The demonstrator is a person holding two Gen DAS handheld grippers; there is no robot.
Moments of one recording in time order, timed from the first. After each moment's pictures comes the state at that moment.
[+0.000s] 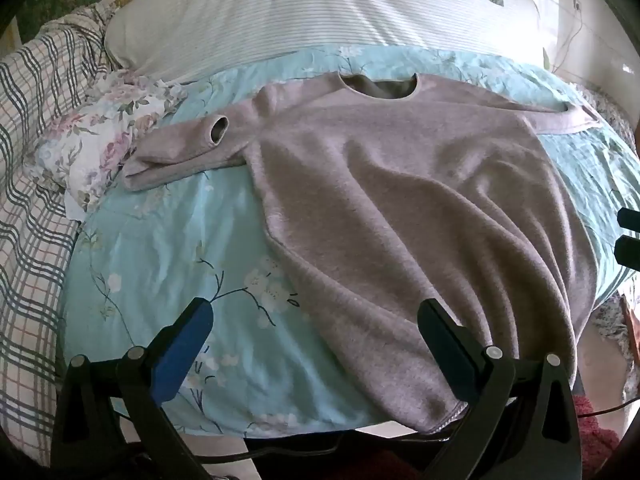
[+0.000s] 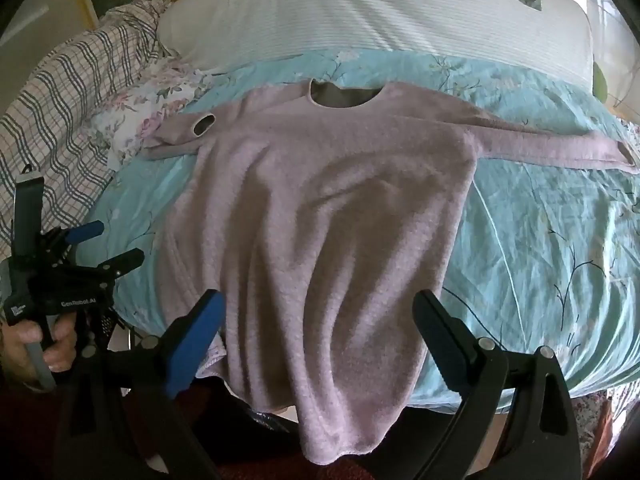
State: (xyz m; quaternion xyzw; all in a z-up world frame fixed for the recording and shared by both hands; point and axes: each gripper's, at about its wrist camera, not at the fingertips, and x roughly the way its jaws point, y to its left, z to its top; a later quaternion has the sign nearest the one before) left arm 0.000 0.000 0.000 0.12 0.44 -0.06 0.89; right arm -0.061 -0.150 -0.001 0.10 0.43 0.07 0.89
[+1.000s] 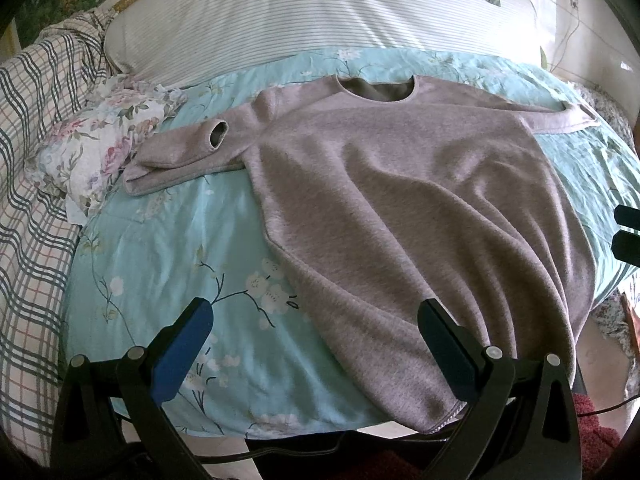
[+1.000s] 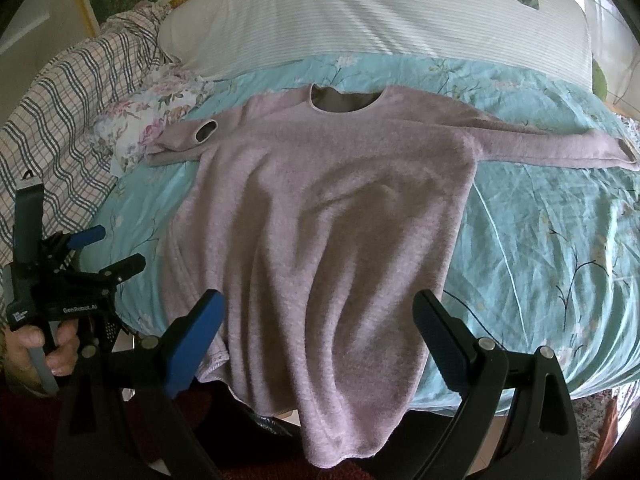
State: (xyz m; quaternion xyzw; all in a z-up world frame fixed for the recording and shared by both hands) left arm -0.003 0.000 0.005 0.12 0.43 -0.06 0.89; right arm -0.061 -0.163 0.002 0.11 0.41 0.08 0.90
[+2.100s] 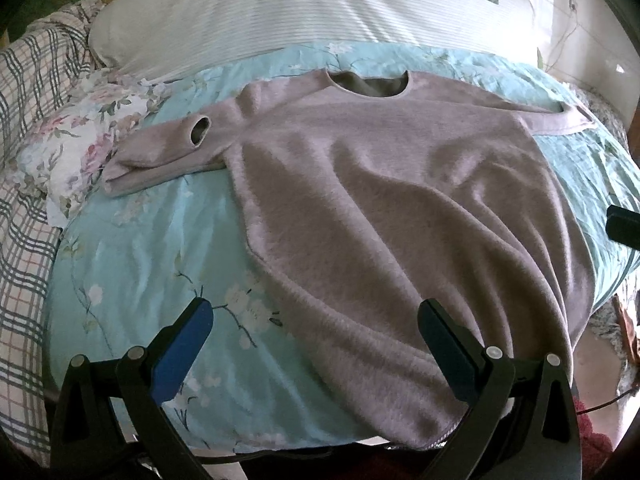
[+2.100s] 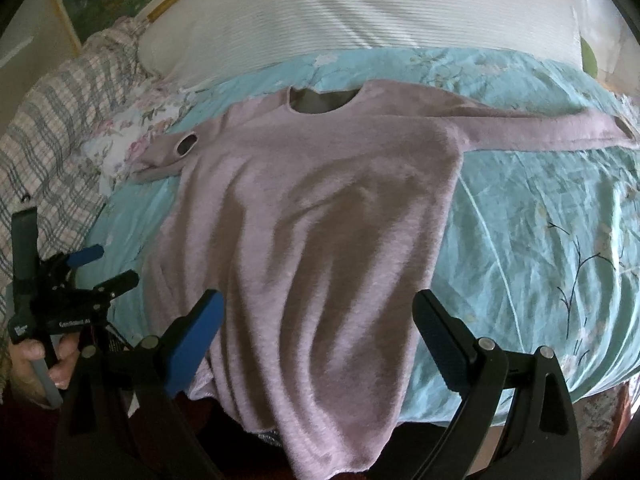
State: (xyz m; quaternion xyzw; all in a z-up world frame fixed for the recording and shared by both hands) left arm 0.024 -0.006 -0.009 0.11 0.46 -0.09 0.88; right arm -0.044 -0.187 -0.013 0.14 0.43 0.05 0.89
